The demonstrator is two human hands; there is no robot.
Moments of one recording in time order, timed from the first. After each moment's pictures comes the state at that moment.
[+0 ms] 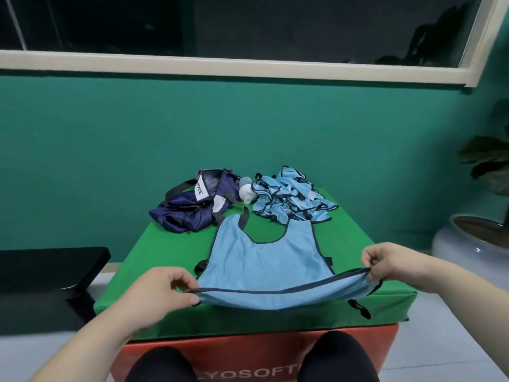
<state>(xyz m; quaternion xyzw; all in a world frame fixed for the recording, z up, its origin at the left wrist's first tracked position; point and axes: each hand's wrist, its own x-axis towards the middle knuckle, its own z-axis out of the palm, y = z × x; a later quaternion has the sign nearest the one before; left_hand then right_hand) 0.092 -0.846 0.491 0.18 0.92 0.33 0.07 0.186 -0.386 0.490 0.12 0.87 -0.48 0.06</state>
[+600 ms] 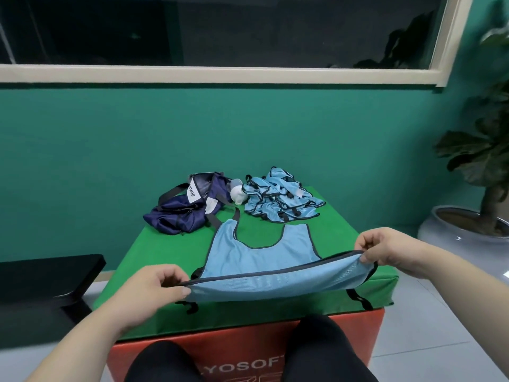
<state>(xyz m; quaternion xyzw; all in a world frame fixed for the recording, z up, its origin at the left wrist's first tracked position) 0.118 -0.860 0.491 0.22 0.88 0.41 0.08 0.230 -0.392 0.504 0.11 0.83 -0.55 0.00</state>
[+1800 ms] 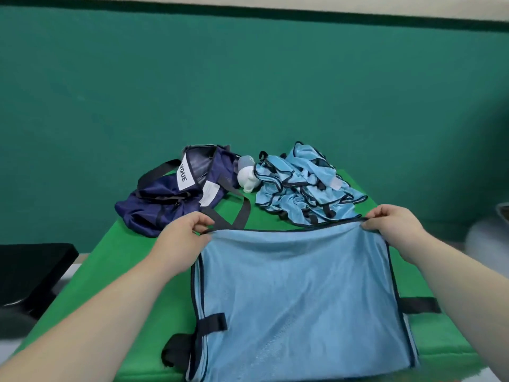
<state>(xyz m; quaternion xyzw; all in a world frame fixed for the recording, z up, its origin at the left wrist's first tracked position) -0.166 -0.722 0.417 0.15 0.90 0.41 -0.03 -0.054 -0.306 0.428 0.31 0.81 -0.48 -0.16</state>
